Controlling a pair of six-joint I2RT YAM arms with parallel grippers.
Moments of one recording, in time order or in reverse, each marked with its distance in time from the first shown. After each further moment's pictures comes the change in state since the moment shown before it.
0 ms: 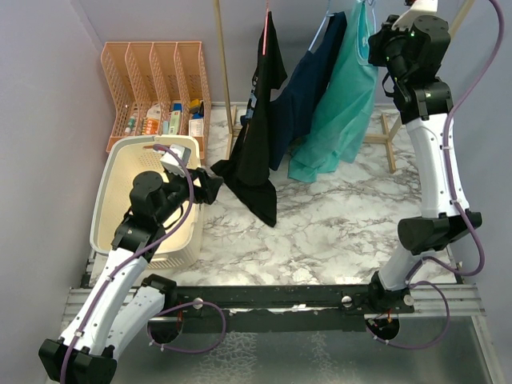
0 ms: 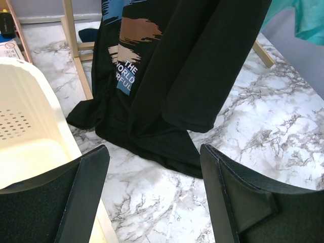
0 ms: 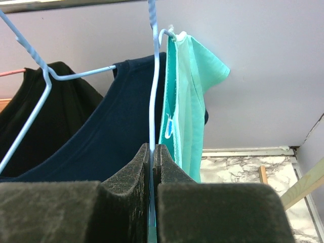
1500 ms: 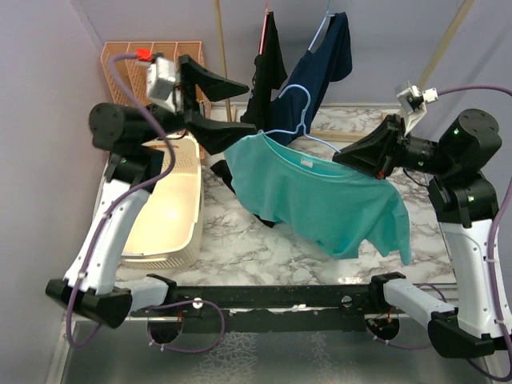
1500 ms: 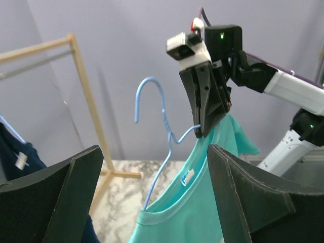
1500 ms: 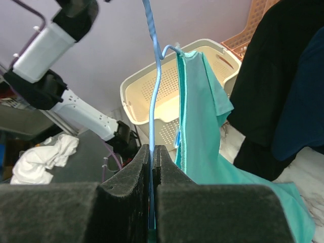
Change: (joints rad) left arm -0.002 0.453 0.814 0.541 0.760 -0.291; right arm -0.001 -0.742 -0.711 -0.006 -1.195 0.241
